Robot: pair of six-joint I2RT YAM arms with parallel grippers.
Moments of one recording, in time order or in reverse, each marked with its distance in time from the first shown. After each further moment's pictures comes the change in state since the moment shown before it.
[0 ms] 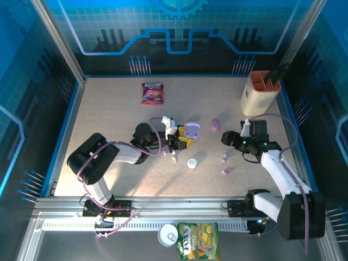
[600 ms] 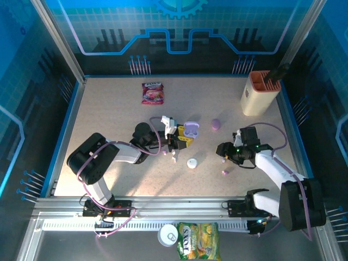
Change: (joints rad) left arm 0.011 0.000 0.000 0.000 0.000 0.000; right arm 0.090 0.072 -0.084 -0.003 -0.047 0.092
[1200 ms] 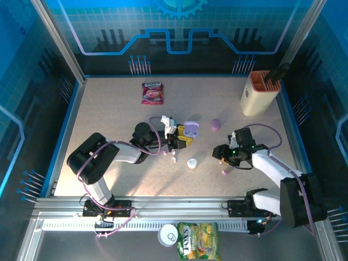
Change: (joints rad) left arm 0.003 0.004 0.001 0.000 0.000 0.000; right arm 0.070 0.040 -0.010 0.020 -0.021 0.039
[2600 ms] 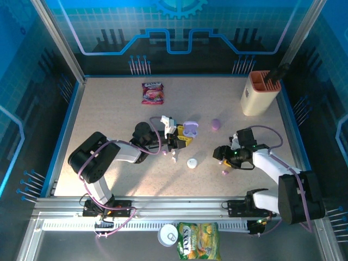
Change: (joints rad) left arm 0.011 0.014 0.000 0.000 0.004 0.016; right arm -0.040 0.019 -0.010 -0.030 -0.033 -0.025
